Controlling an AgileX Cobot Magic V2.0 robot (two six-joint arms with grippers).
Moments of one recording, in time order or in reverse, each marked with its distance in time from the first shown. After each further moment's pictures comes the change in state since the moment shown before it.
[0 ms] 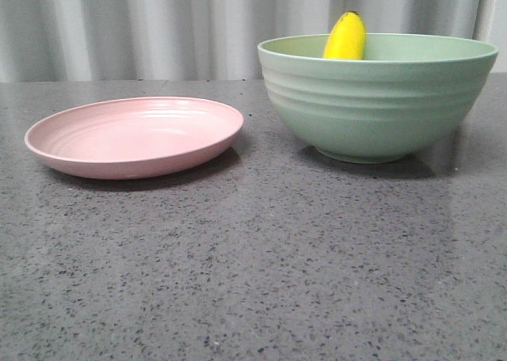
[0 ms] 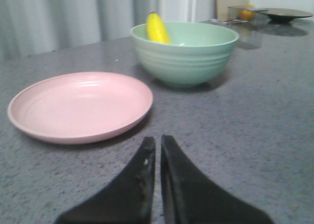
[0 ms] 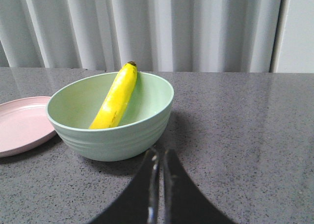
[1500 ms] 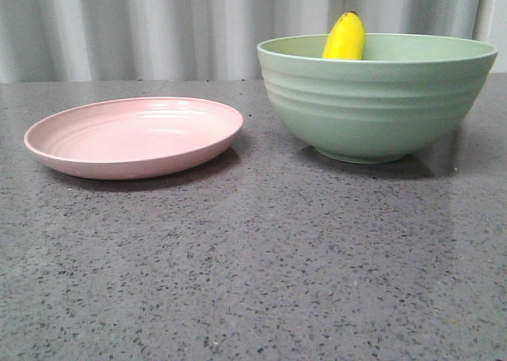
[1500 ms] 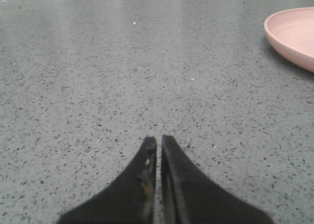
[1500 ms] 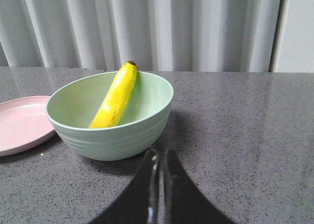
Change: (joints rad) left arm 0.791 -0.048 0.175 -0.061 0.005 0.113; right arm 0.000 0.000 0.002 -0.002 0.000 -0.002
